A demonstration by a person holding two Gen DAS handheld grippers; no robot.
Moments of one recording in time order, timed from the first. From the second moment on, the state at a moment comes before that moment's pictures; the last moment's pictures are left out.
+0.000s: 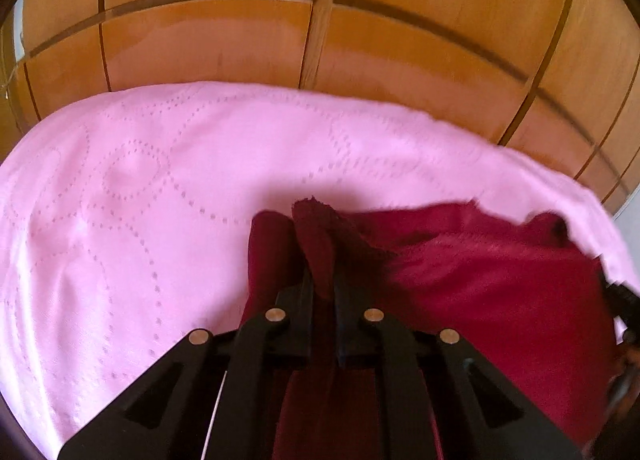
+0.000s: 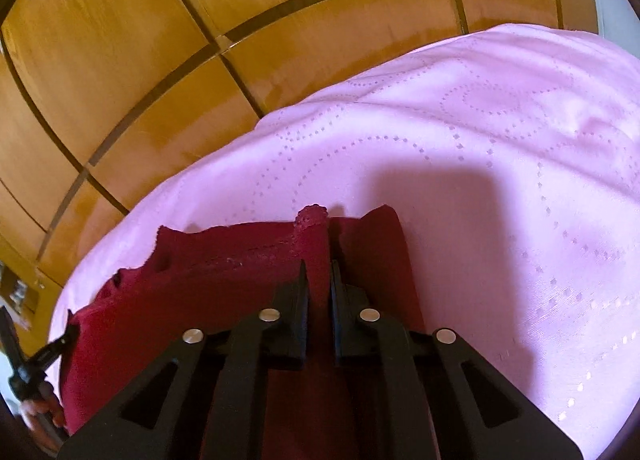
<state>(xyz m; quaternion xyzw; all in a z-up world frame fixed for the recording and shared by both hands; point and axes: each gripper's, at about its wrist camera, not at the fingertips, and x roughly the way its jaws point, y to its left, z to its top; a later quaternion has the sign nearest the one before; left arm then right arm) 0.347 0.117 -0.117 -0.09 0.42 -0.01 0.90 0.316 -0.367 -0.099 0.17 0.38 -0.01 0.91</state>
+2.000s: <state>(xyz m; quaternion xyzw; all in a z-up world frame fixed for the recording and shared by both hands) 0.336 0.063 -0.128 -0.07 0.39 -0.04 0.92 0.346 -0.315 -0.107 0.07 0.39 0.03 0.92</state>
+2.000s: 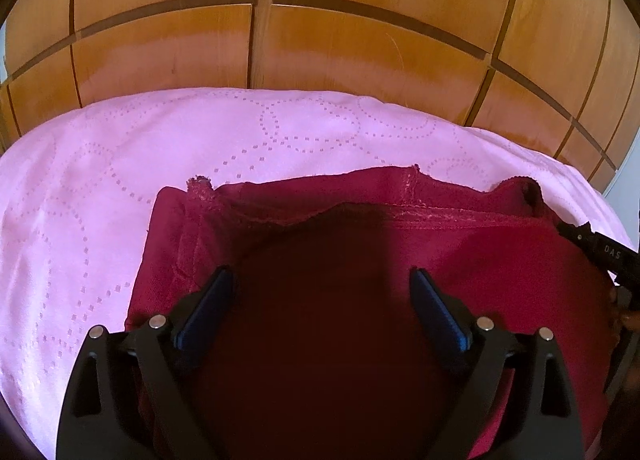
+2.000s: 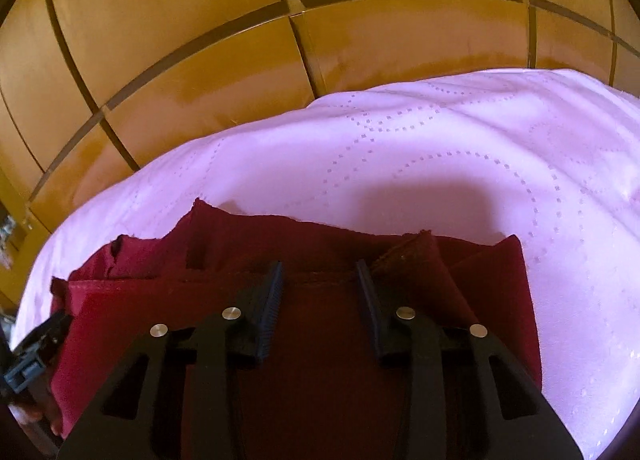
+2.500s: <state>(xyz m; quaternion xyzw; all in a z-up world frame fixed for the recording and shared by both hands) 0.294 0.058 -0.103 -0.07 0.38 -0.04 0.92 0.272 -0.345 -0.075 0.16 0.32 0.03 0.93</state>
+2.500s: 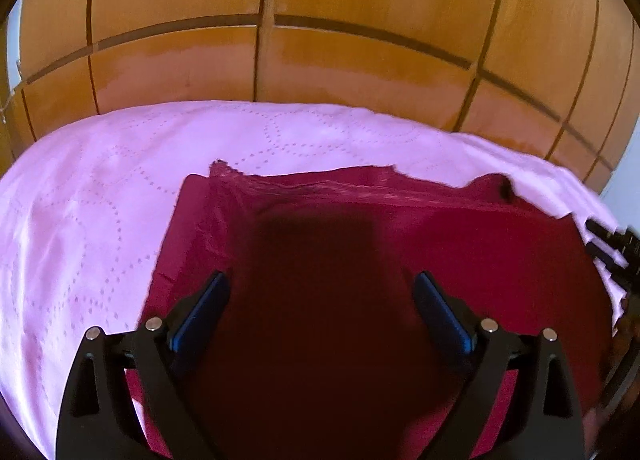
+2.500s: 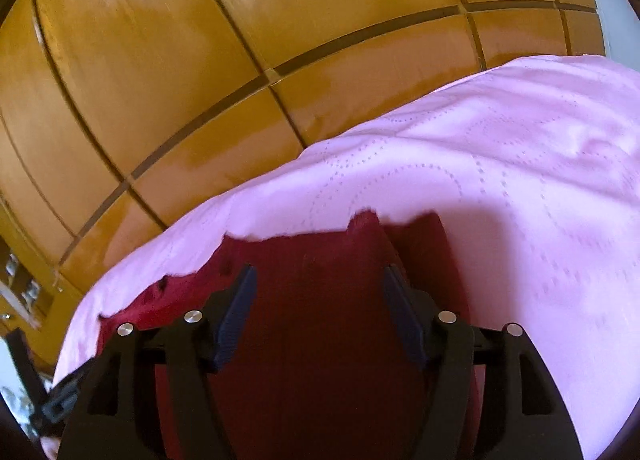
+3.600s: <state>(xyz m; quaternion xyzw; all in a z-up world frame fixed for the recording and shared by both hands) 0.179 0.009 -0.095 -0.09 0.32 -0.18 0.92 0.134 -0.400 -0.089 0.32 0.37 0.08 0.87</state>
